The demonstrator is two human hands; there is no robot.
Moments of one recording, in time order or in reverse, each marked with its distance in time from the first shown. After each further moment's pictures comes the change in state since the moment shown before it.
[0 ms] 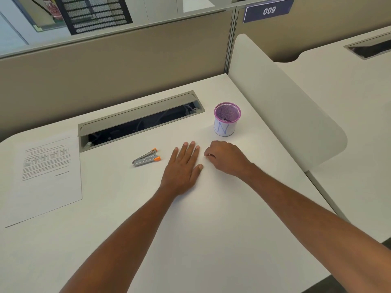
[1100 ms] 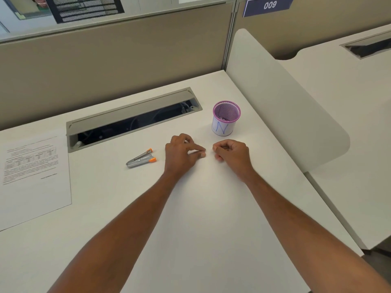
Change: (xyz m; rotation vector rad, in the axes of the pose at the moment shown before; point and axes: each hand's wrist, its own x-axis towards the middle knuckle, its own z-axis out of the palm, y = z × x) left_hand 0.055 0.008 -0.030 -0.437 0.207 -0.225; right_hand -0.007 0.019 0.021 1.038 0.350 0.578
